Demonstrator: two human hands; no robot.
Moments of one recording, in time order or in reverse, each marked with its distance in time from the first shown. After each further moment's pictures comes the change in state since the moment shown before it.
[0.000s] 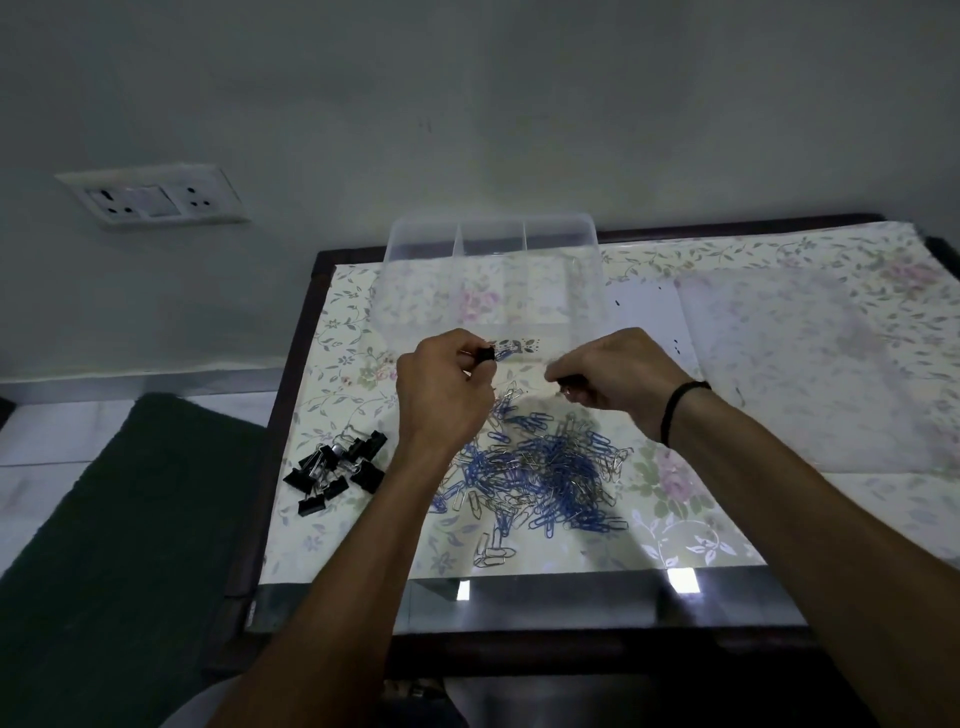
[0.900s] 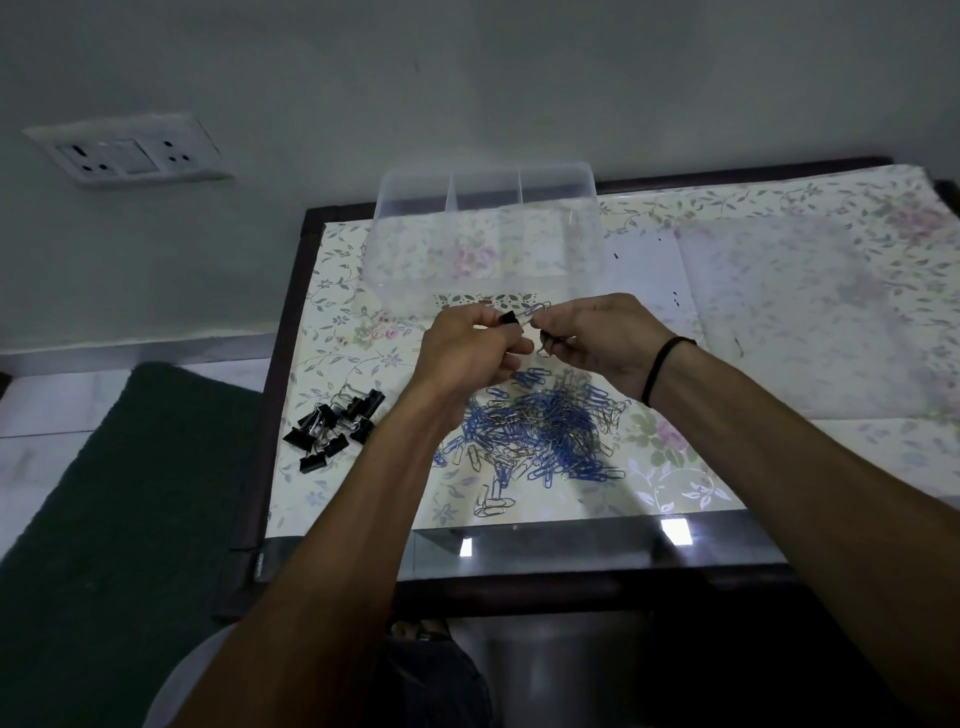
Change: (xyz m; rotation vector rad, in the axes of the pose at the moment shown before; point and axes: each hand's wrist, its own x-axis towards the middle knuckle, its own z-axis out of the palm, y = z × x) left_hand -0.003 0.009 0.011 -0.425 -0.370 -0.437; right_hand -0.003 0.008 0.014 0.306 -0.076 0.066
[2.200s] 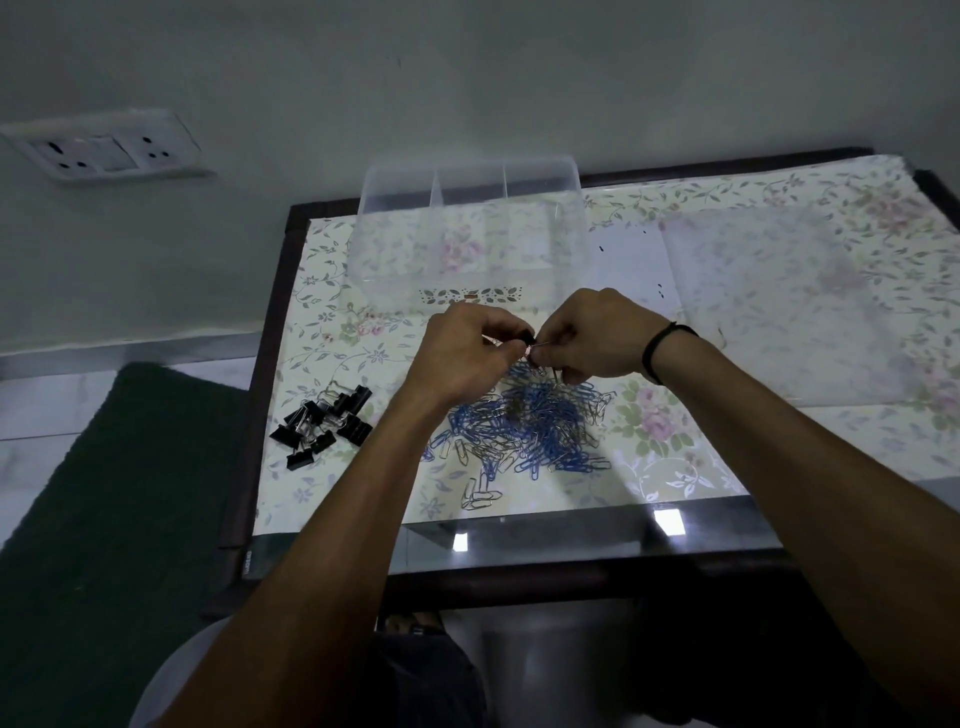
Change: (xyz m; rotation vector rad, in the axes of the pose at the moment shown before) left_hand 0.002 -0.008 0.005 0.475 -0.042 0.365; right_hand -0.014 -0.012 -0.018 -1.123 -0.178 -0.268
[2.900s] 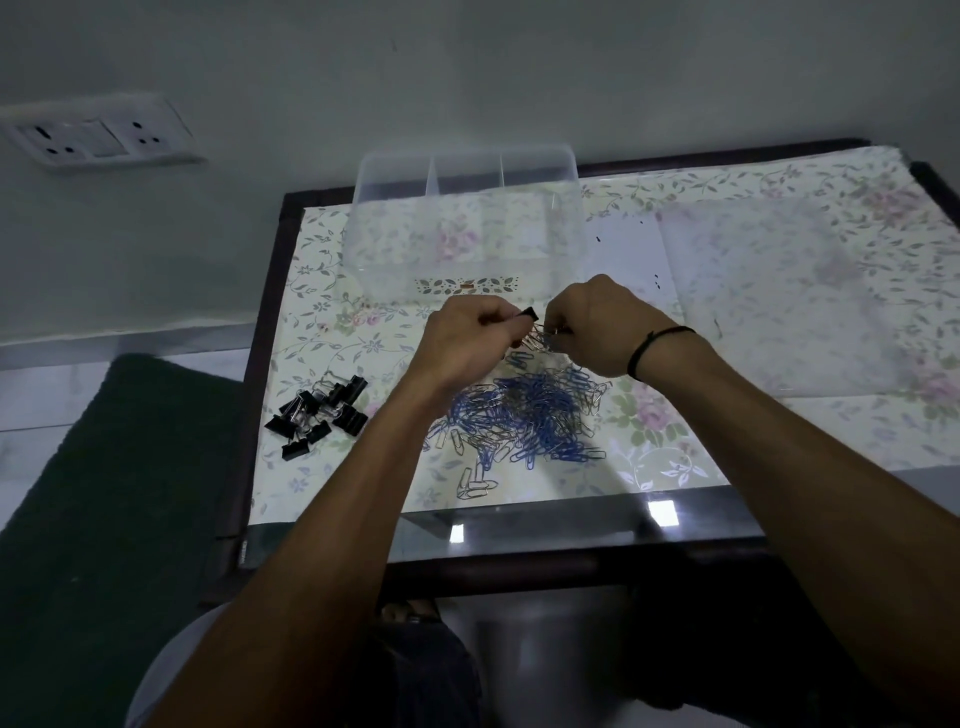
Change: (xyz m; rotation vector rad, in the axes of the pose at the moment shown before) left_hand 0.000 0.006 0.005 -0.212 -0.013 -0.172; right_hand 0.008 0.006 0.009 -0.252 0.132 -0.028
